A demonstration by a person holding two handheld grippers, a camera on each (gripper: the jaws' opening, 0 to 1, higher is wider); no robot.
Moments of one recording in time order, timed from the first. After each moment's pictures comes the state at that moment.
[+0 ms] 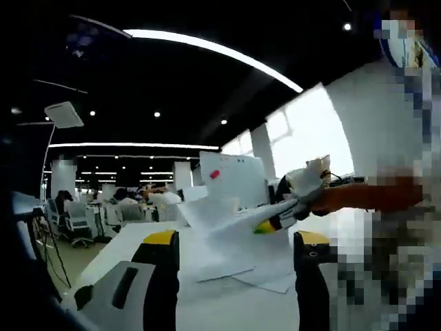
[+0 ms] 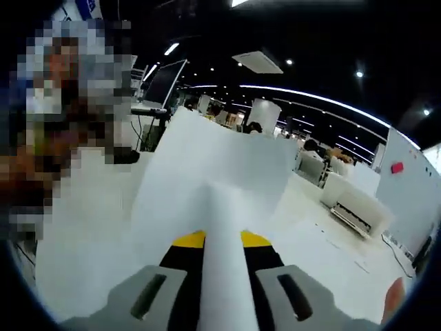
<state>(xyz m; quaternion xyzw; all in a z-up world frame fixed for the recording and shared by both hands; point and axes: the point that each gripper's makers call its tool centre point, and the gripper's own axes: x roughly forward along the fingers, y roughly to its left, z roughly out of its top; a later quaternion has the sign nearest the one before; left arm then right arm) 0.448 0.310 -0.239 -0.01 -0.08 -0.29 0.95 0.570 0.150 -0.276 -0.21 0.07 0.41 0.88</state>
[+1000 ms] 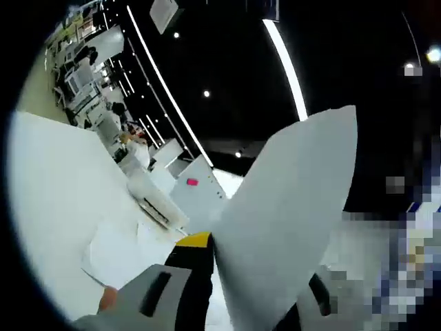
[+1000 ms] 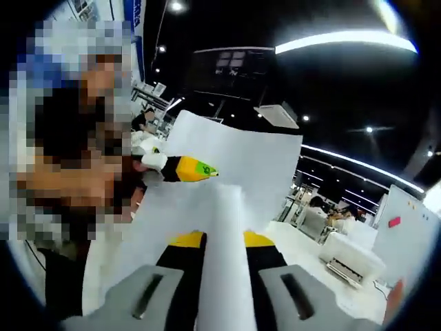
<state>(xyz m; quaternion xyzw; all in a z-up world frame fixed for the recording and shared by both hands) 0.519 0.271 -0.182 -0.41 -0.09 -0.35 0.83 0.464 0.177 -0.207 -0.21 -0.08 0.46 0.86</state>
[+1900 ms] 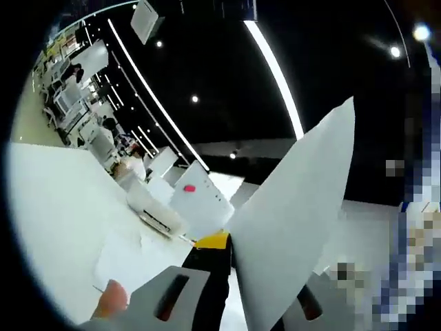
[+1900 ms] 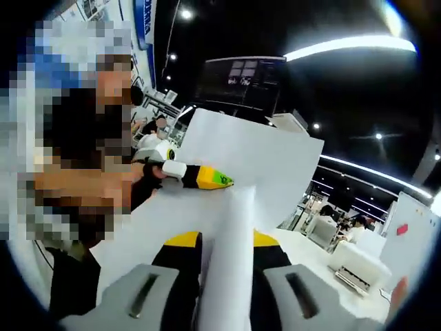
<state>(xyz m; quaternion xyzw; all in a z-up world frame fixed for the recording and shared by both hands) 0.505 0.277 -0.170 -0.37 -0.12 -0.37 0.85 0.440 0.185 -0.207 -0.22 -0.10 0.50 0.83</state>
